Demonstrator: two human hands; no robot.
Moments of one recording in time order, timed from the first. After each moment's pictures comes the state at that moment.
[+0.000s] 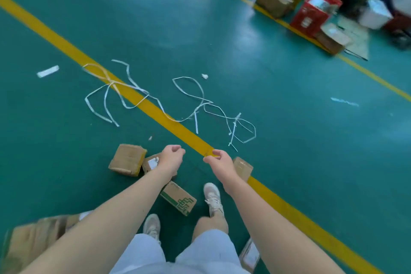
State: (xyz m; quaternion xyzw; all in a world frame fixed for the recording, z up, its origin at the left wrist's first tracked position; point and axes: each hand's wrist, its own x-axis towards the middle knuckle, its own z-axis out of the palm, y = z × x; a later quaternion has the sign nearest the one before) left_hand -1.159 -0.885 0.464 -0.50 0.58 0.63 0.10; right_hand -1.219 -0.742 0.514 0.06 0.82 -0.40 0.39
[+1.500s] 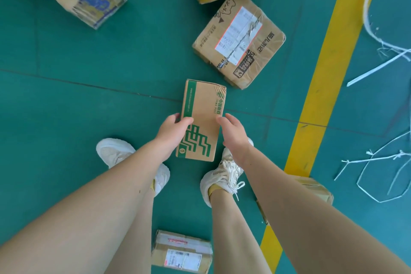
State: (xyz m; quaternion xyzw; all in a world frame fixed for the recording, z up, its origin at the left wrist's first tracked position) left_hand -1.095 -0.768 -0.097 -0.76 0.11 0.64 -0.01; right_hand -1.251 -0.784 -0.087 -0.13 0.72 0.01 0.68
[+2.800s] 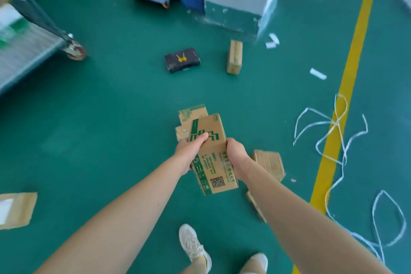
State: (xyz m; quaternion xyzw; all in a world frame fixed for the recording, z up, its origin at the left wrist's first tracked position) left_hand -0.825 -0.892 0.476 -0.75 0.05 0.57 -0.33; right_hand -0.951 -0.950 0.479 -0.37 0.64 -0.04 0.68
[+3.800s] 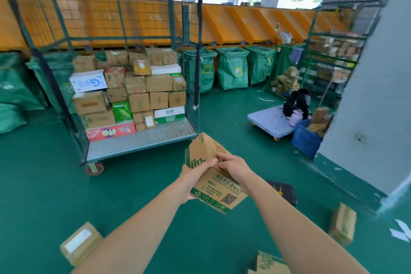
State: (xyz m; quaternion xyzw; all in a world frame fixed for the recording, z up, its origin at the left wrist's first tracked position) left_hand -0.502 -0.793 0.696 -0.68 0.00 0.37 -0.63; right_hand -0.563 -0.934 0.715 -0.74 0.26 0.01 0.62
